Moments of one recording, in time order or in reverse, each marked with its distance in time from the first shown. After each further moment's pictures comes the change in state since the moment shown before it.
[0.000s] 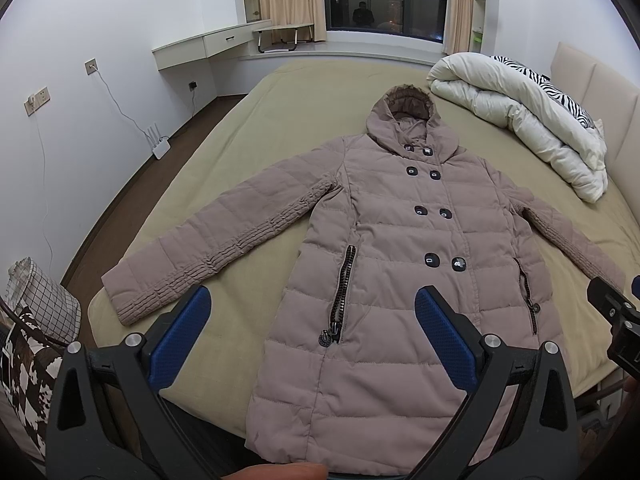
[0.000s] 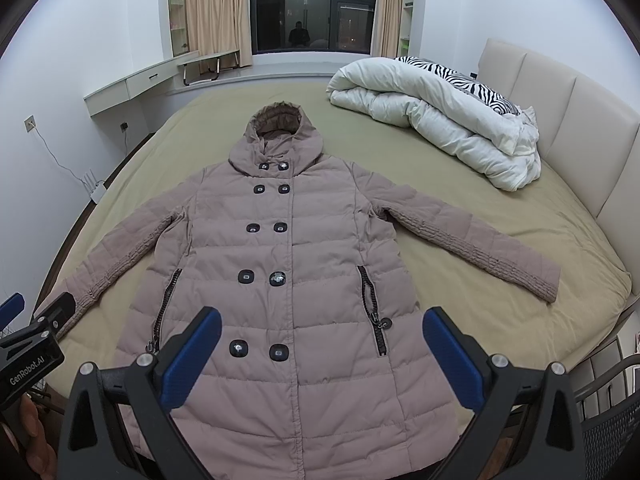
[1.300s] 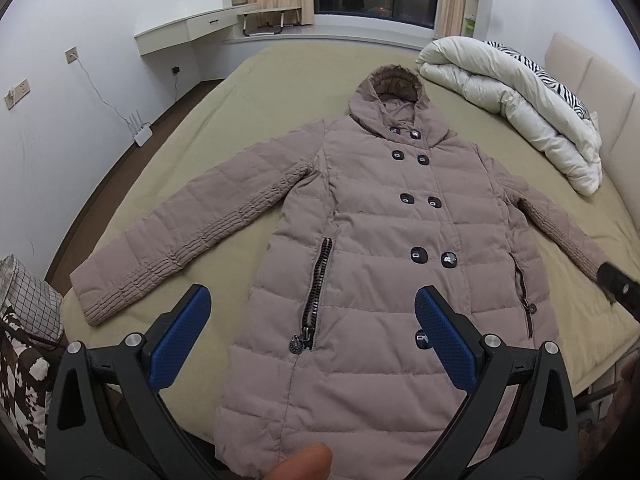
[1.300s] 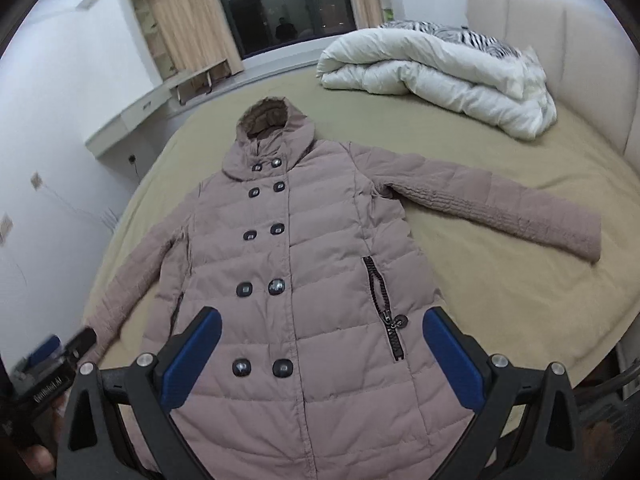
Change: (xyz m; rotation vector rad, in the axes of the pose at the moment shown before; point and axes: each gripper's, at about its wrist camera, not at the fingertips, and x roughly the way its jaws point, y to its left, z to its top) left arm 0.056 -0.032 0.007 0.025 0.078 -0.064; right arm 0.052 -0.079 -0.006 0.275 0.022 0.191
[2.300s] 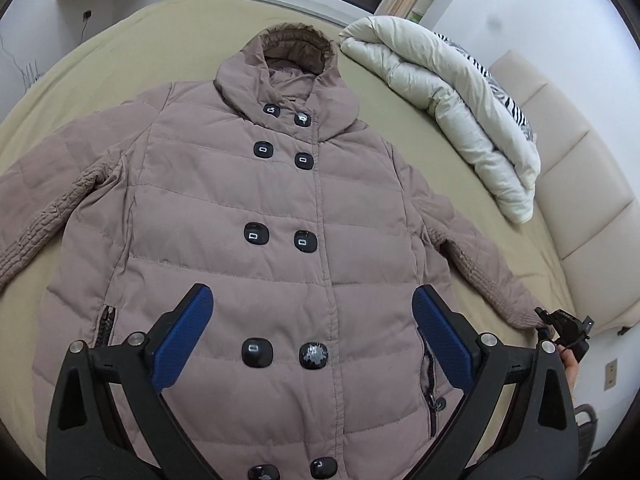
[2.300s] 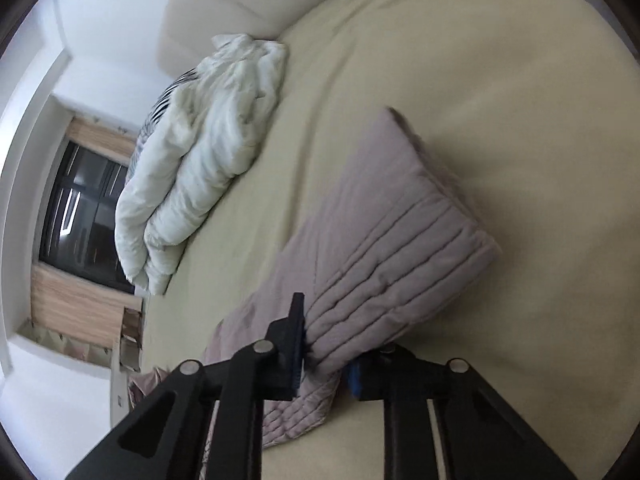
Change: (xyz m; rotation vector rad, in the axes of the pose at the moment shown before) left arm 0.179 -0.110 0.095 -0.217 0.090 -0.387; right arm 0.086 -0.413 0.049 0.894 -0.272 -0.085
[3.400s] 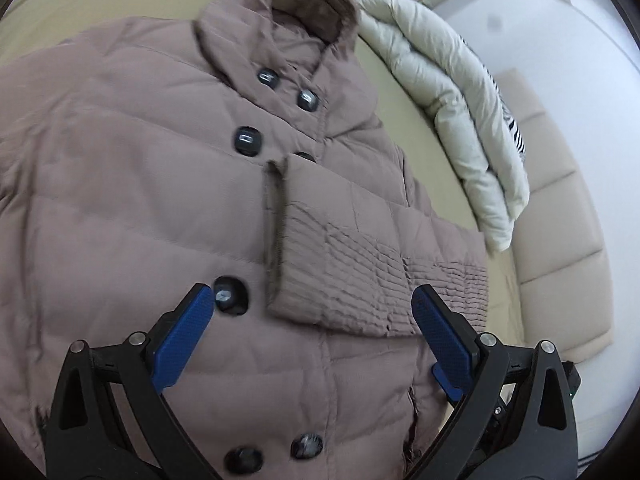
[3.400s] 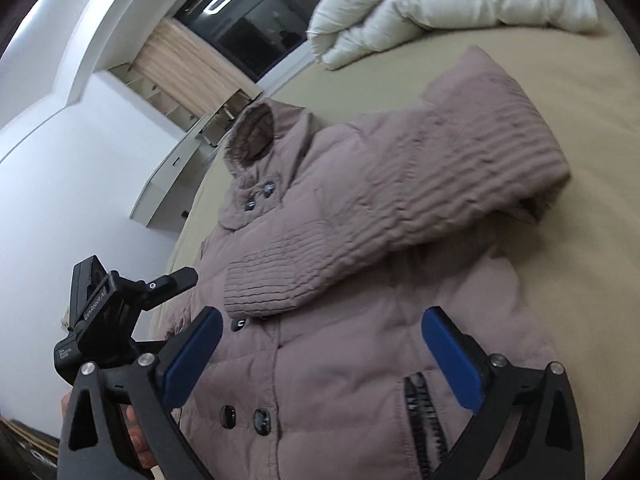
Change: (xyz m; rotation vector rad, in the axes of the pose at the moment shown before) left arm 0.135 0.045 0.056 -0.140 0.142 -0.131; right arm 0.070 0.213 -0.287 -0.606 0.450 0.305
